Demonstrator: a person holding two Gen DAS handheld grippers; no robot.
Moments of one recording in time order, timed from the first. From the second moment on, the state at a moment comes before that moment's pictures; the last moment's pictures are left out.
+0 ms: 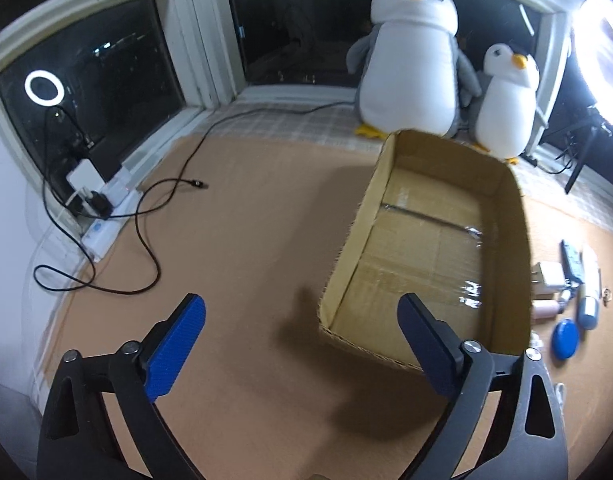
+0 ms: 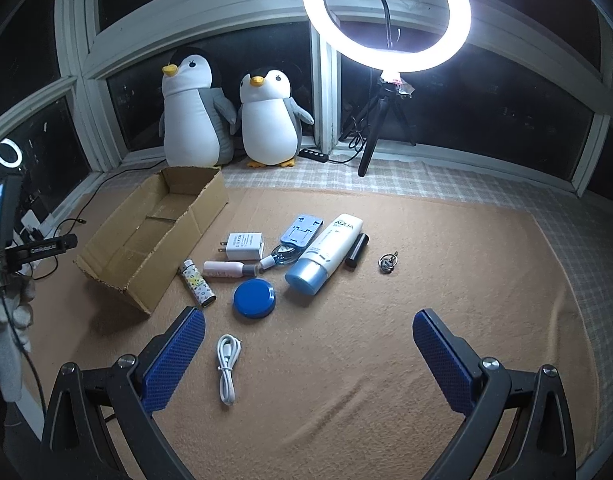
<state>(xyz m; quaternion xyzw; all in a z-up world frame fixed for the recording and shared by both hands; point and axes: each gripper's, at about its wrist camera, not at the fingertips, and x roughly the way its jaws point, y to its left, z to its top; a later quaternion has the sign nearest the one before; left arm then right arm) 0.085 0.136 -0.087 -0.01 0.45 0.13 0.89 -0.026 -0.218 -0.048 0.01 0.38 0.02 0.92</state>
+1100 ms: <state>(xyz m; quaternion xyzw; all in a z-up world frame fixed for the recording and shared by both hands) 0.134 0.144 -0.156 -0.03 0.51 0.09 0.85 0.009 -0.148 -0.139 -0.03 0.50 0.11 0.86</state>
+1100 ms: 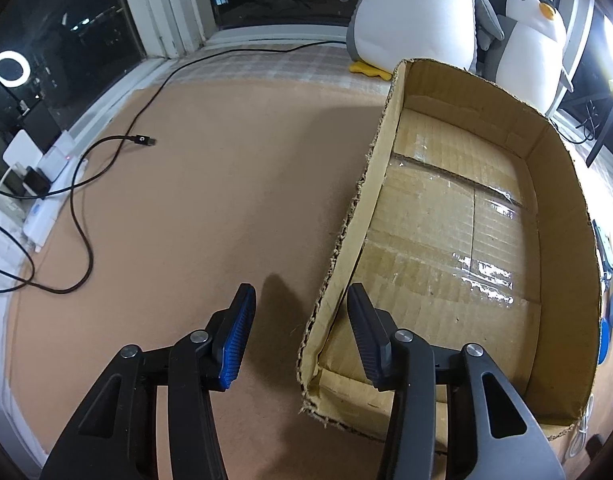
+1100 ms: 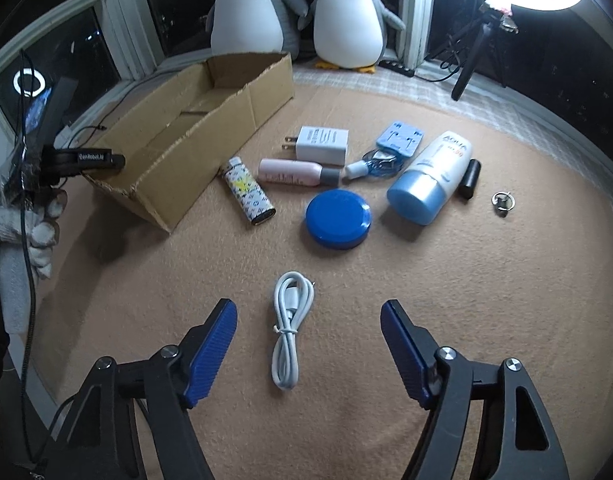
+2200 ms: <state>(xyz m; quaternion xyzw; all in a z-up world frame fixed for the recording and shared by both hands) 0.136 0.137 -0.158 -0.02 0.51 0.09 0.86 0.022 -0.138 -0.165 -0.03 0.53 0.12 0.84</state>
